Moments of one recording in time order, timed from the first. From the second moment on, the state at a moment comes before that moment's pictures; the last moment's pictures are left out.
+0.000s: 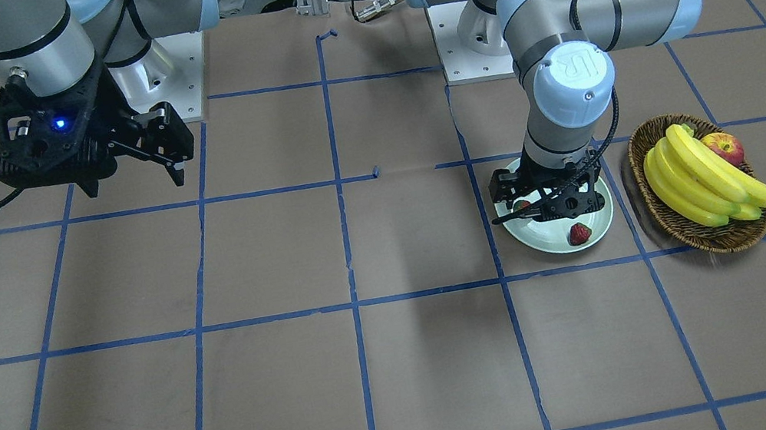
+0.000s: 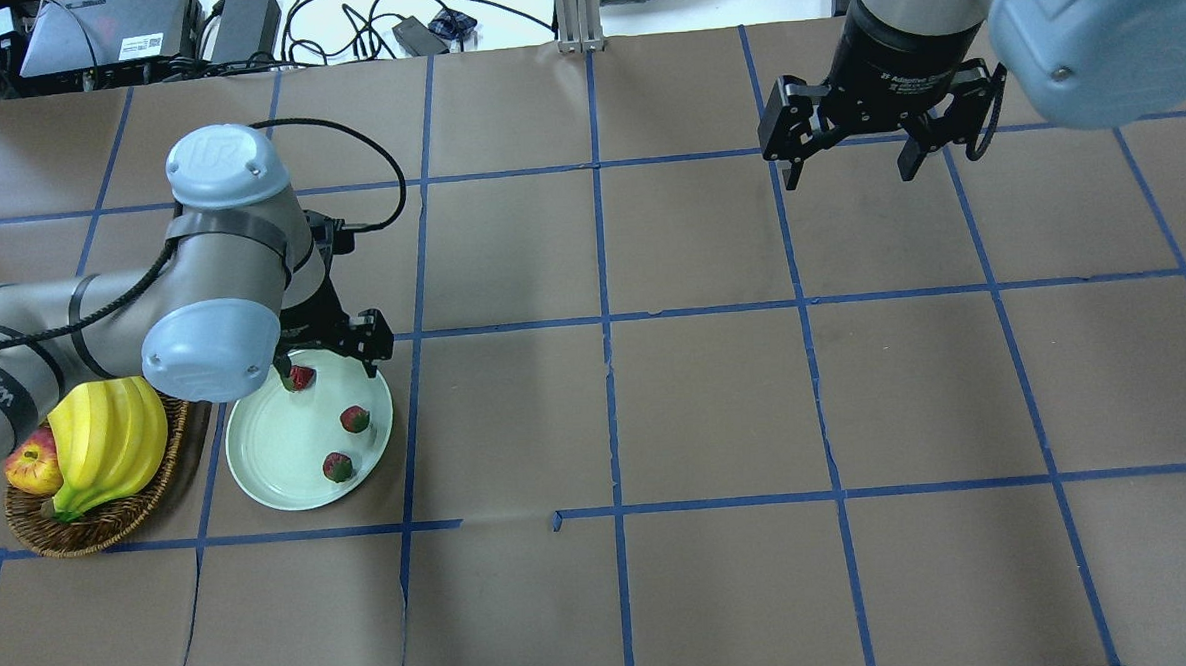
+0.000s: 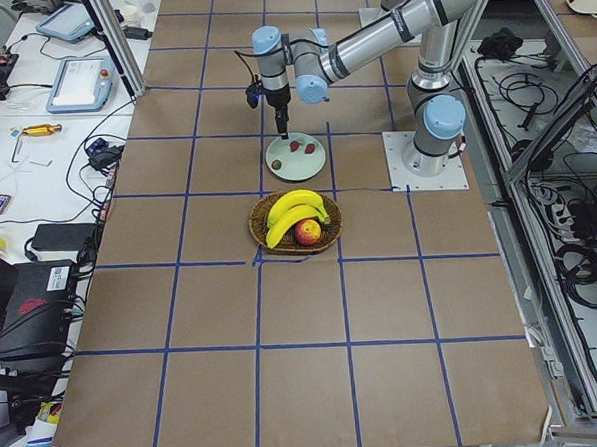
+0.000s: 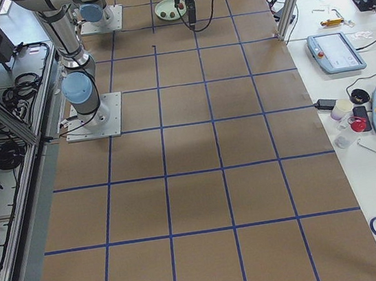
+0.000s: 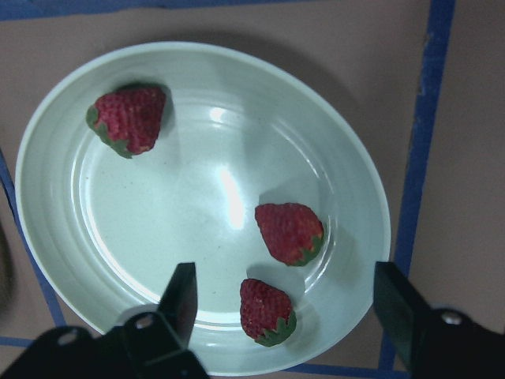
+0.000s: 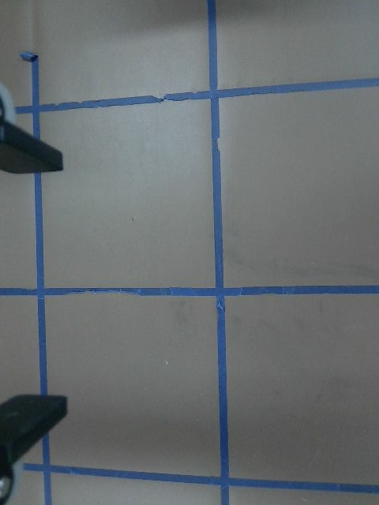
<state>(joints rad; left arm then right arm) -1.53 -1.73 -1.95 -1.11 1.71 0.04 1.64 -1.53 1.53 -1.59 -1.58 0.08</state>
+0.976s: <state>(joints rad) -1.61 -1.62 -1.50 -1.45 1.55 -0.01 1.64 -1.54 1.51 -1.60 -1.59 0.08</state>
